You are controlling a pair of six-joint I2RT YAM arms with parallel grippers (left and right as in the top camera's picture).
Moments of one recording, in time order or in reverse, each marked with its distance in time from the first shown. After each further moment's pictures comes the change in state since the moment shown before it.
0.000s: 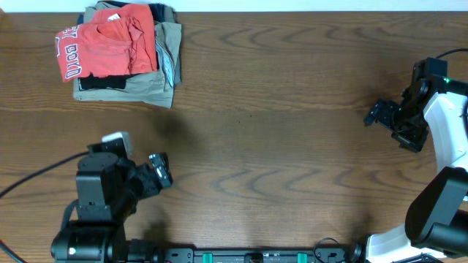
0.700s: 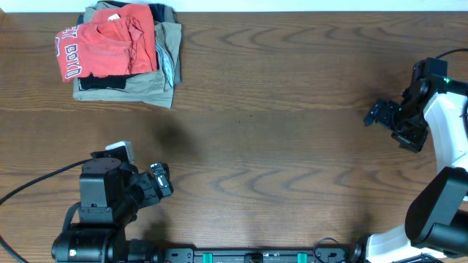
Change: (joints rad) left arm 0.000 -0.008 -0.007 -0.078 0.000 0.000; right arm 0.000 0.000 0.000 0.000 0.000 0.000
